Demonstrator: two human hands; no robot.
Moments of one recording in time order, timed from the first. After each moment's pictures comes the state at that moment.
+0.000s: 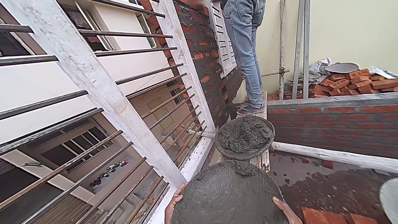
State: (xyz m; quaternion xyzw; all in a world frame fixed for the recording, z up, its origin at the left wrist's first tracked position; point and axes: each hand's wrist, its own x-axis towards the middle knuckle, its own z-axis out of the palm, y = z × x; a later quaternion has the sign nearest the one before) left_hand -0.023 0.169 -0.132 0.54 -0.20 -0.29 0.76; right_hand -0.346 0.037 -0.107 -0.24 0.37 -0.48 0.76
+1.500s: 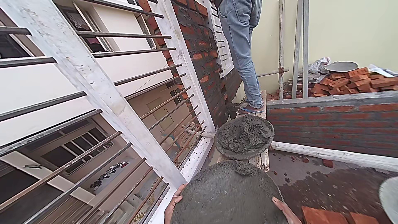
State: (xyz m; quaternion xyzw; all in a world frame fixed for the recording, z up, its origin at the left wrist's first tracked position) left_hand -0.025 0.170 -0.132 0.54 -0.22 -0.29 0.76; right_hand -0.346 0.037 -0.109 -0.23 0.37 -0.48 0.76
